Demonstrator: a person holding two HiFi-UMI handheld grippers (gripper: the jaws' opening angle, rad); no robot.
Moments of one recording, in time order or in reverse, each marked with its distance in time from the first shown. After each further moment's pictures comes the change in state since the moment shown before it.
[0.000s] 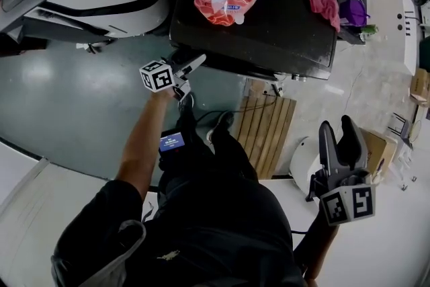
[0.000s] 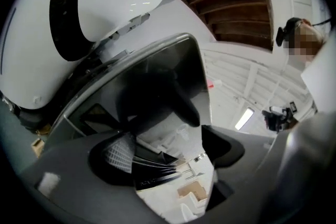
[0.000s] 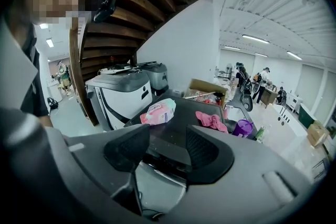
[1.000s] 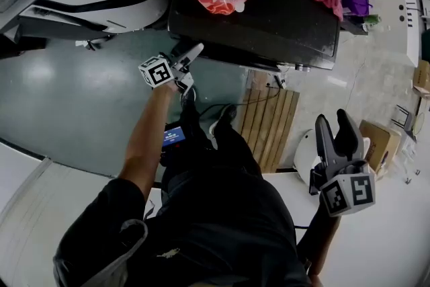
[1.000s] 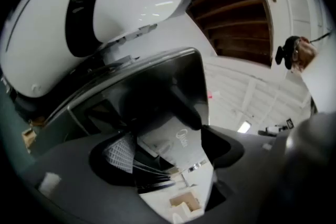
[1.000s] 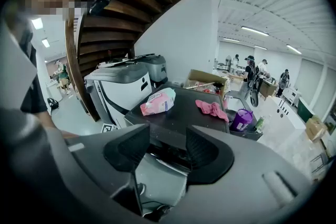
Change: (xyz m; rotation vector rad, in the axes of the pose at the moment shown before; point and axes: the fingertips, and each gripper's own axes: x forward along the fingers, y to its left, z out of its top) left arm -0.006 -0.003 0.007 -0.094 -0.110 -0.007; right arm 0.005 -0.001 -0.042 0.028 0.082 -0.003
